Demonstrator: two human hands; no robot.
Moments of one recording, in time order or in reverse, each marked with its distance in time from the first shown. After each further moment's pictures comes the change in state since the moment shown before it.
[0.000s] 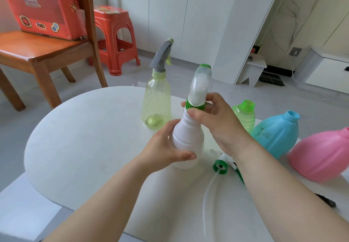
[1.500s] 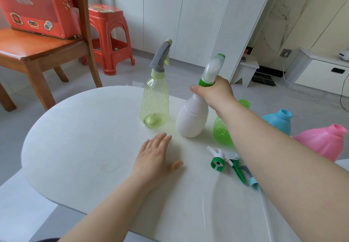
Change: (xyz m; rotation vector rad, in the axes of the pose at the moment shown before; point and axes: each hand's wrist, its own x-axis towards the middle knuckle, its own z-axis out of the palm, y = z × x) left_hand -0.016 -0.038 0.007 0.796 0.065 -0.004; right_hand 0.062 -0.017 -0.007 -0.416 0.309 0.100
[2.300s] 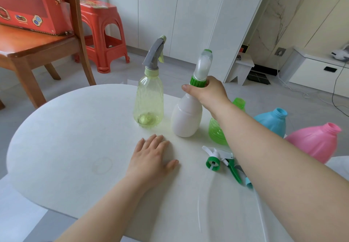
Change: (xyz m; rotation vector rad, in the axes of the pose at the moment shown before) left_hand 0.005 -0.002 0.009 0.117 -0.001 0.053; right_hand 0.001 0.009 0.002 -0.022 -0.047 -0.005
